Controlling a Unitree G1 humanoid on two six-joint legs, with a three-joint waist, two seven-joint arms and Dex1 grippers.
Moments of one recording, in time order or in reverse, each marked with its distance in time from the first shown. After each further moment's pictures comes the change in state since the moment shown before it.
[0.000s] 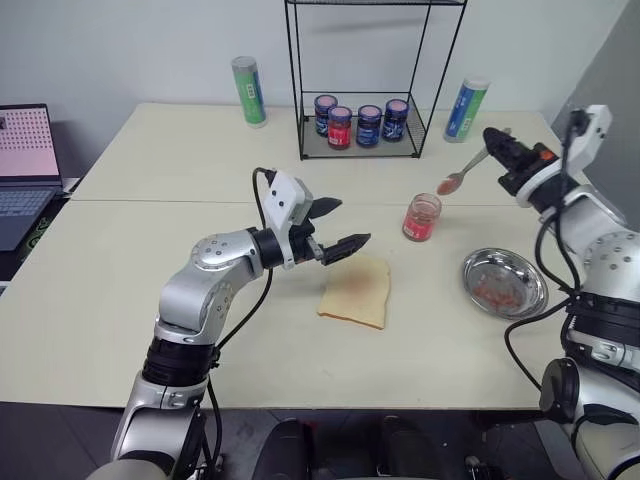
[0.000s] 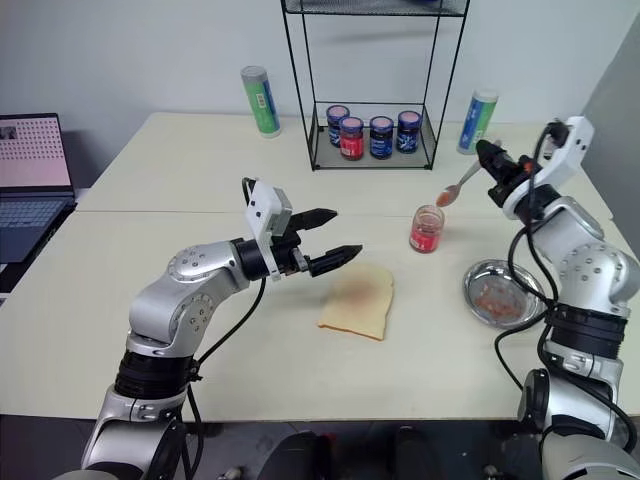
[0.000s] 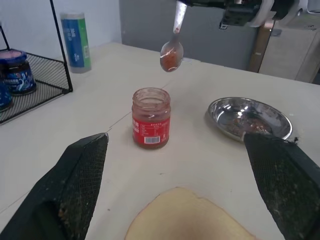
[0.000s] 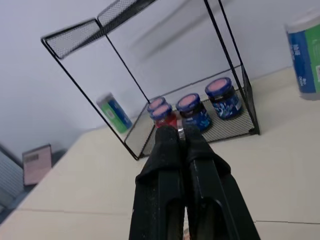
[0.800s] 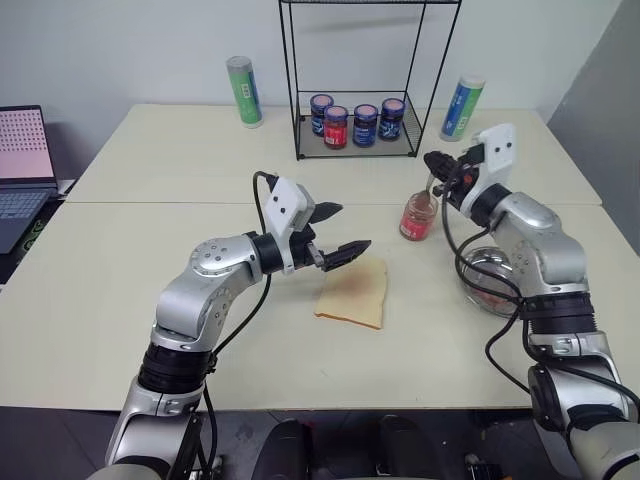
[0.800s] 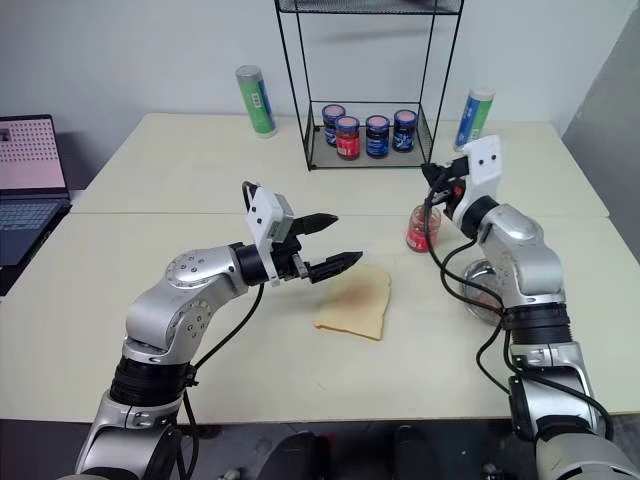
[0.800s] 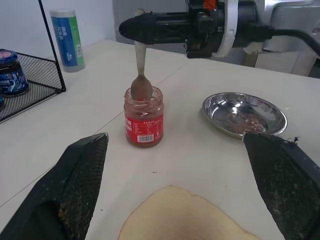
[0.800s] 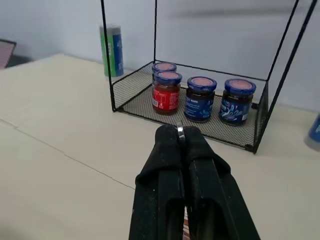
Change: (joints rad) left arm 0.014 0.014 -0.011 -0.038 -0.003 0.003 0.017; right arm -0.009 0.048 0.349 0.106 -0.531 -0.421 0.210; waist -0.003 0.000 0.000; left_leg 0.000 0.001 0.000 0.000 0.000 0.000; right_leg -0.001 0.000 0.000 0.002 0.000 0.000
